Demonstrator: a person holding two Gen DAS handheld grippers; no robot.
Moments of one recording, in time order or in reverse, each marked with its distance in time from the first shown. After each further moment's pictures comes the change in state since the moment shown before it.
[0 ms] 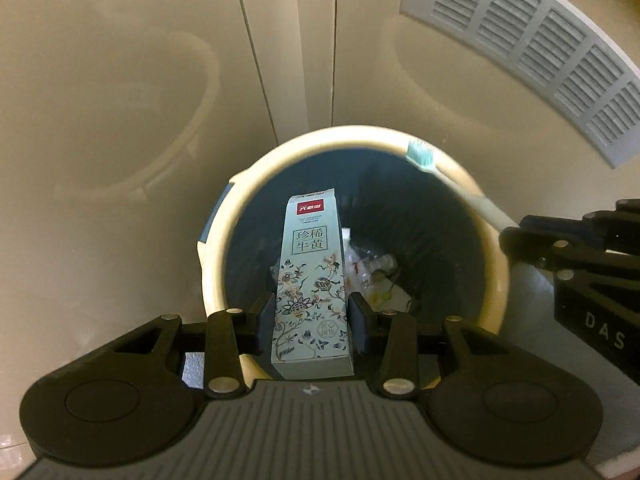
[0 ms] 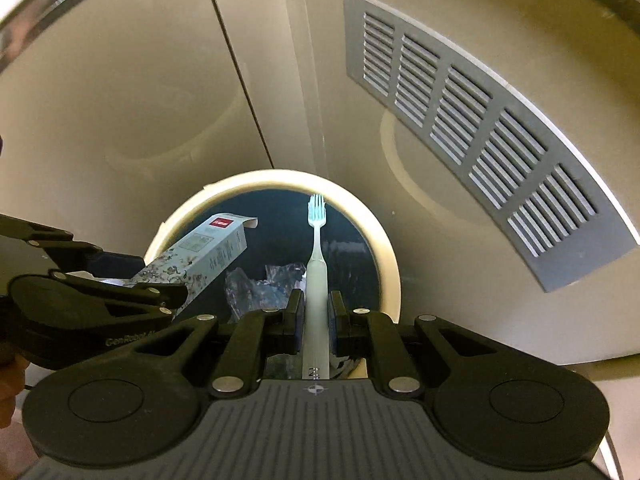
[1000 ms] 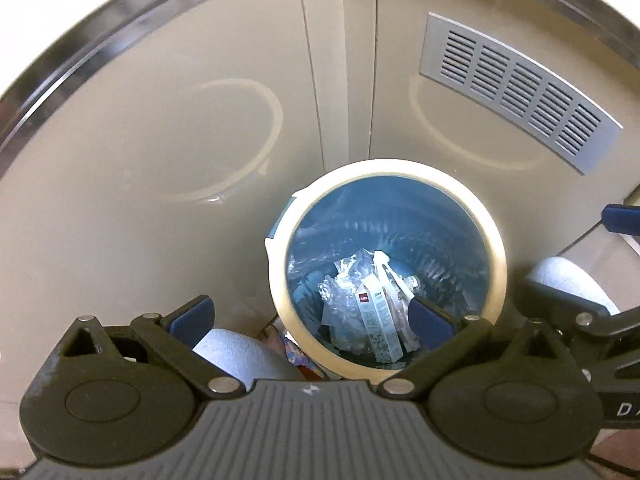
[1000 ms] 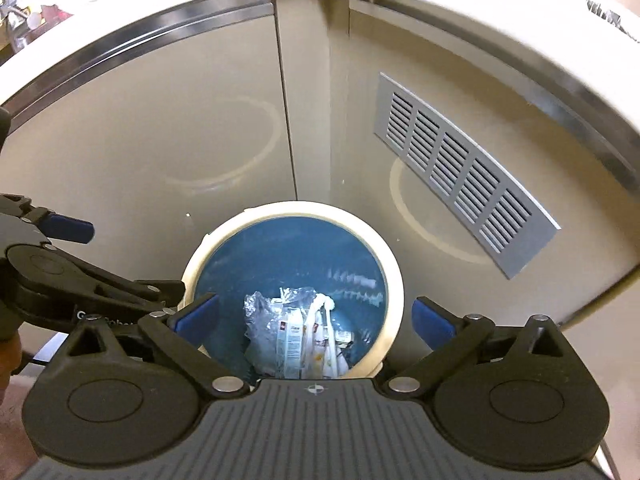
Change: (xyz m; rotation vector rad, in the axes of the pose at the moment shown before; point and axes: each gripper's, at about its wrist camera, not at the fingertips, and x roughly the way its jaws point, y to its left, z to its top) left arm -0.101 0.011 -0.061 -0.065 -0.194 0.096; right arm -0.093 0.038 -0.047 -0.085 -0.192 -0.039
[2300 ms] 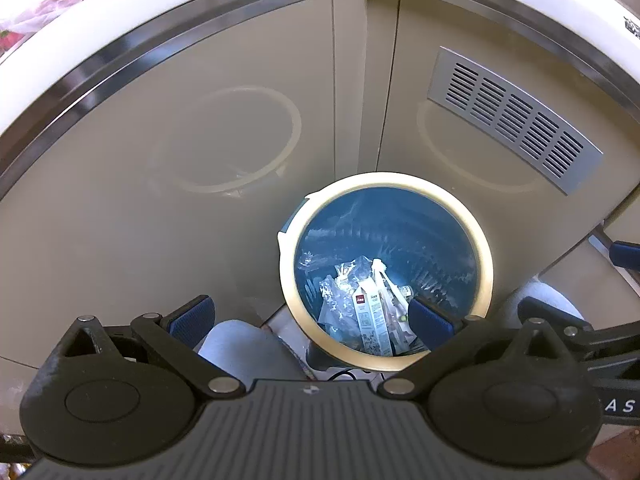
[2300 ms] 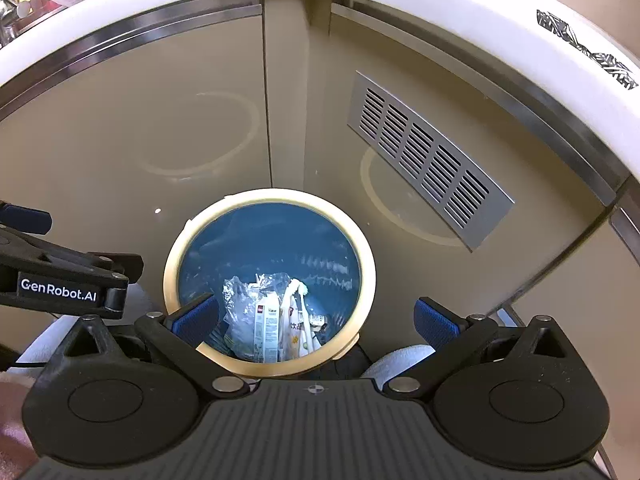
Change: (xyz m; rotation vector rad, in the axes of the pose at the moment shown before) left arm -0.033 0.019 -0.025 -0.075 -0.046 -0.013; right arm -0.022 0.018 -0.018 0.015 0.012 -0.105
